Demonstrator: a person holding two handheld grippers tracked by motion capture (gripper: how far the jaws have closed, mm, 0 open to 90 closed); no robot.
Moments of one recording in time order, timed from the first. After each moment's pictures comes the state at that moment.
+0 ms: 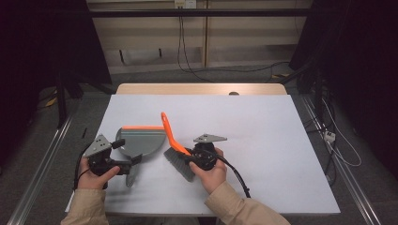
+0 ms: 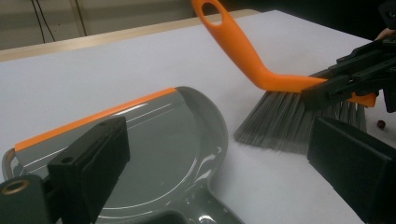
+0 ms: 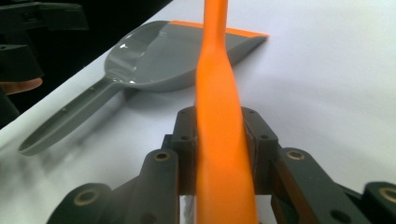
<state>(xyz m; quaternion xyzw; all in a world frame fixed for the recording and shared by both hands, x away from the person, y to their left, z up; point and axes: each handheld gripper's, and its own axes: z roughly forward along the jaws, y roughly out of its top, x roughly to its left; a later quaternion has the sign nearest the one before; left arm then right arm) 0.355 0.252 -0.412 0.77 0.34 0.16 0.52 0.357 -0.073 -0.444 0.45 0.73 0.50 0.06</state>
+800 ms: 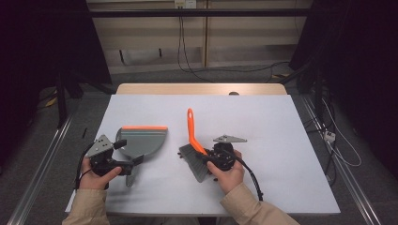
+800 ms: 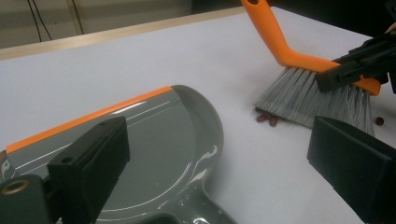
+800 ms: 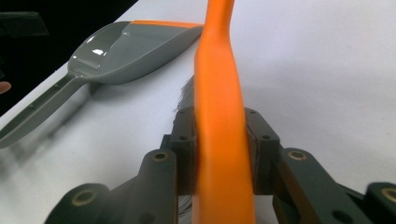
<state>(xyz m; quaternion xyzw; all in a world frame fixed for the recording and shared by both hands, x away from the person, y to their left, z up) 0.355 0.247 -0.413 0.78 0.33 0.16 0.51 0.350 -0.123 -0.448 0.50 0.71 0.49 0.06</state>
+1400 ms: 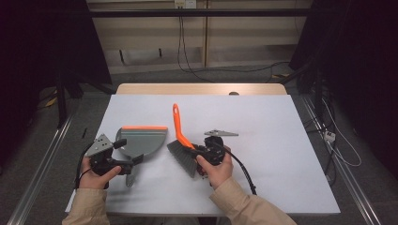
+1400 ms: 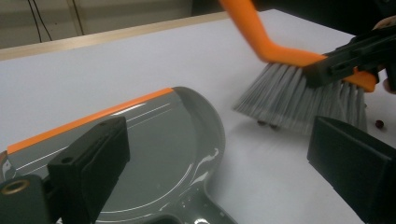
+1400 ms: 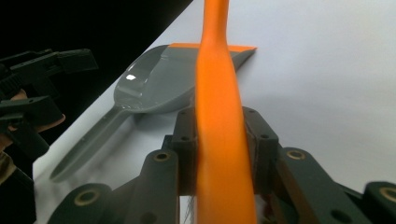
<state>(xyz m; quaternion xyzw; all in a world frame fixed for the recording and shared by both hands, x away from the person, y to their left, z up) 0.356 0.249 -0.412 0.77 0.34 0.16 0.52 0.365 -0.092 -0.436 0.49 0.69 0.53 0.01</state>
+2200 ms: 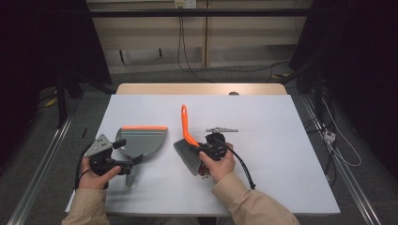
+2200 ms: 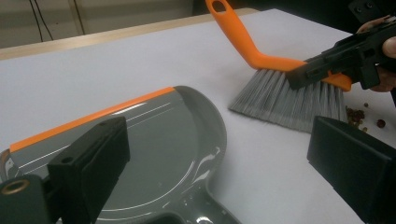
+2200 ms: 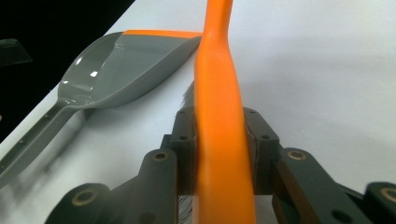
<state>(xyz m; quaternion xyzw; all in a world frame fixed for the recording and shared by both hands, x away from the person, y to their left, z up) 0.356 0.250 -0.413 0.77 0.34 0.16 0.52 0.383 -0.104 -0.449 0.53 0.70 0.48 0.03</state>
